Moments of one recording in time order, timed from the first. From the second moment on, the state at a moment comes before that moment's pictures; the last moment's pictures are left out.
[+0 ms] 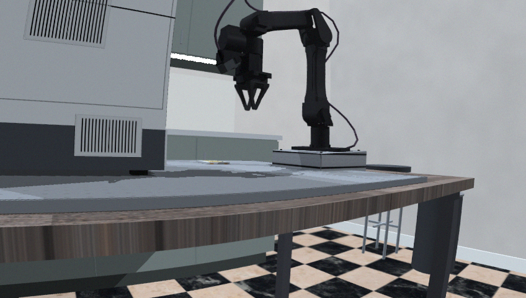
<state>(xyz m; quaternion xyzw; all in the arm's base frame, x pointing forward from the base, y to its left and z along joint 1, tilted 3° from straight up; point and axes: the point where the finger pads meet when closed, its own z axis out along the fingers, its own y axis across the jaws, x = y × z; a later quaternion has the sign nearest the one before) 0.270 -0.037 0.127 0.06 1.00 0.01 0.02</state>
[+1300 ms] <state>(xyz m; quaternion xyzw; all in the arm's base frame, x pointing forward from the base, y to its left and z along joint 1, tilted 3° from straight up) 0.317 -0.045 0.112 0.06 0.97 -0.01 0.24</state>
